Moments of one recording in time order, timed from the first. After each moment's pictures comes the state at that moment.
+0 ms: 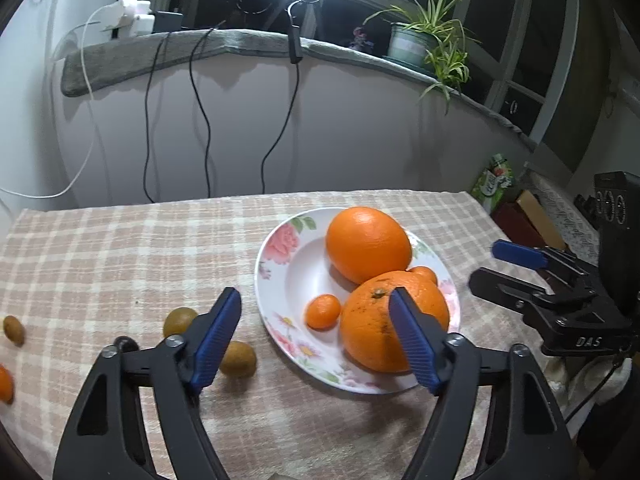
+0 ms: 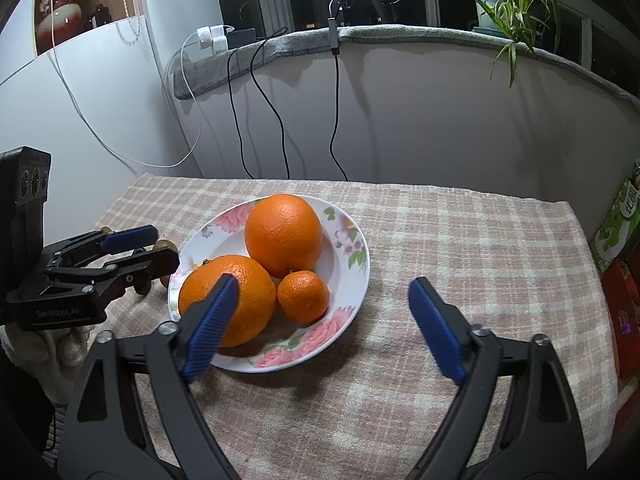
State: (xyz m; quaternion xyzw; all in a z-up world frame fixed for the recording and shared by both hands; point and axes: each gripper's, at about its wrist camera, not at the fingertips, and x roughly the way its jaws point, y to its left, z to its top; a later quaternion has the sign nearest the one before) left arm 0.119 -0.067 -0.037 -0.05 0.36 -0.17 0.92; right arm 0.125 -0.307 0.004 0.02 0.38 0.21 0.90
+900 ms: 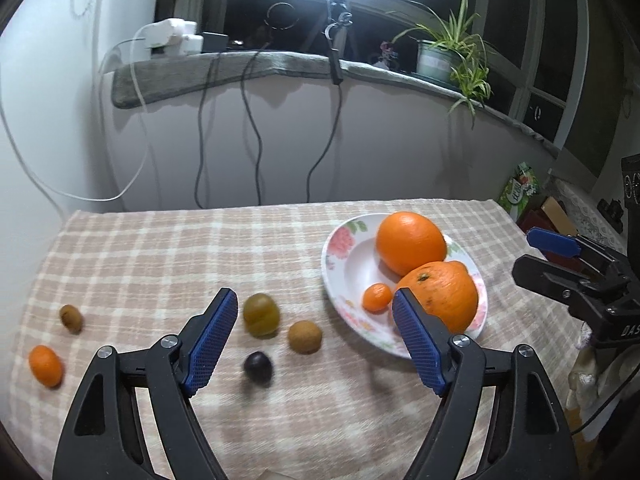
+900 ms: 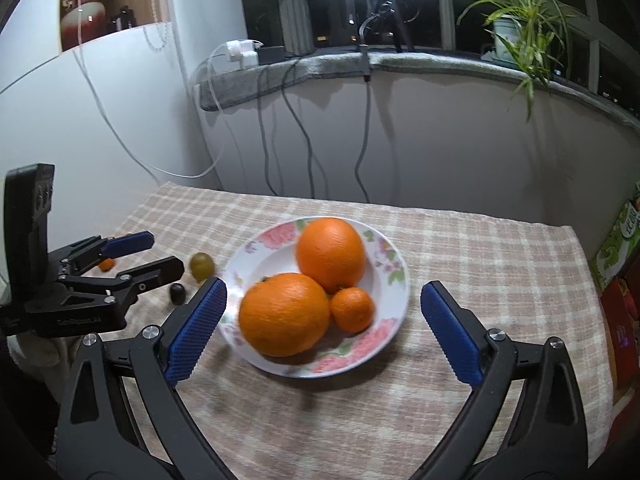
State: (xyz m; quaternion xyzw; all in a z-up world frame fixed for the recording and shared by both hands) left arm 0.086 -0.027 -0.025 -0.04 0.33 -0.11 0.93; right arm 0.101 -0.275 0.035 0.01 0.35 0.24 0.90
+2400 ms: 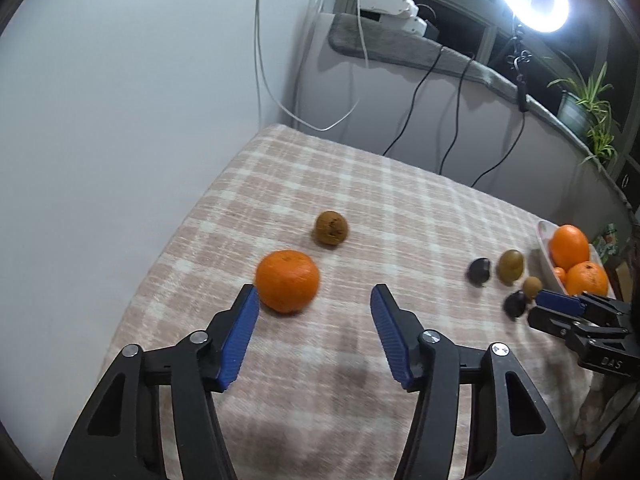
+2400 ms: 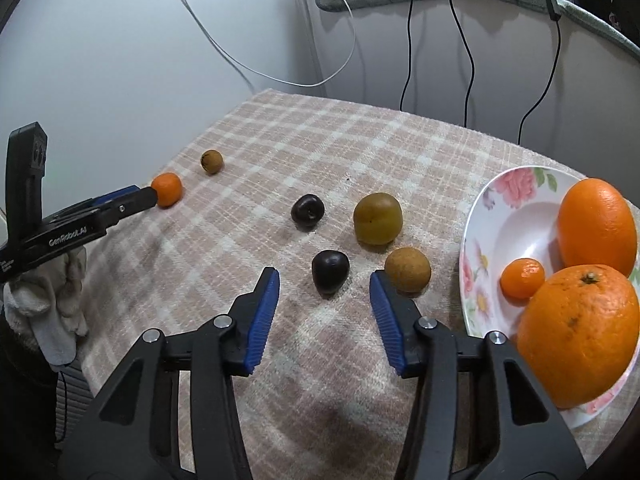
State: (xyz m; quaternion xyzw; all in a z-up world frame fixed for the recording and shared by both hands) left arm 0.041 0.168 -0.066 -0.12 0.37 0.06 0.92; right arm 0.102 -0.101 -0.038 -0.04 0.45 0.36 0.82
